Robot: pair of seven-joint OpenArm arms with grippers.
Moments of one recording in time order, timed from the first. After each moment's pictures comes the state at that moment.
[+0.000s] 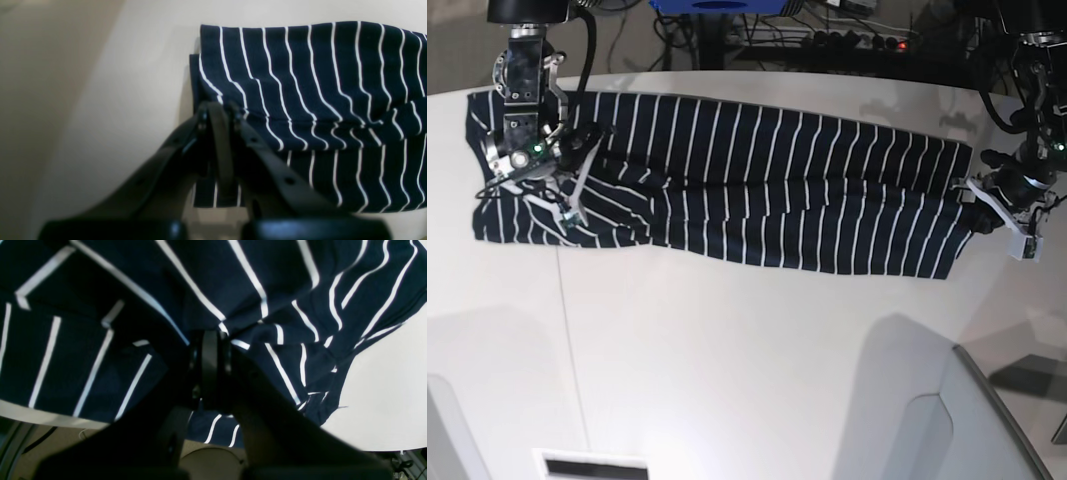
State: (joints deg) left arm 13.9 -26.1 -22.3 88.4 -24.2 -24.8 40.1; right arm -9.2 -0.2 7.7 90.6 -16.1 24.7 -61.2
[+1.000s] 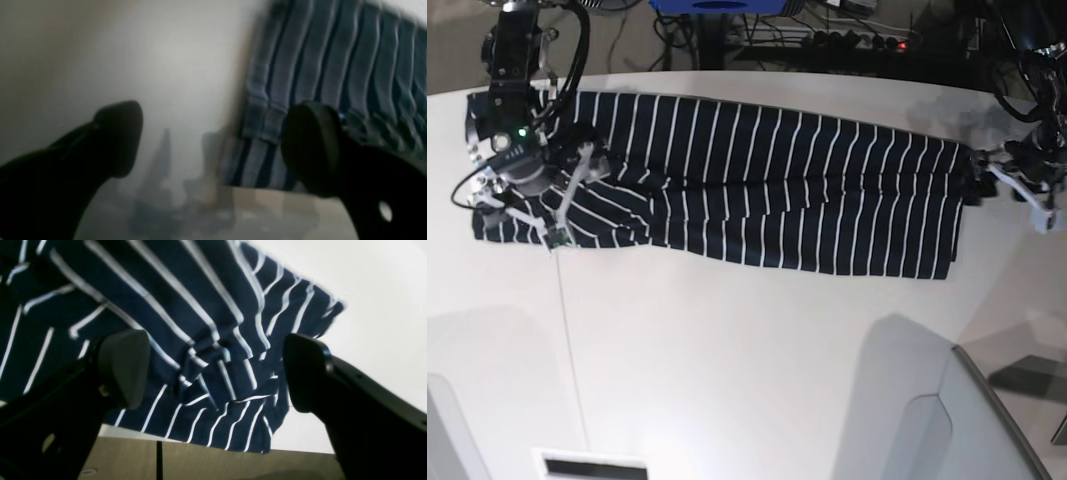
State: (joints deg) left arm 8.0 -24.2 -33.6 69.2 -24.1 -40.3 40.0; right arm -13.4 -0.1 7.7 105.0 -16.1 24.7 -57.9
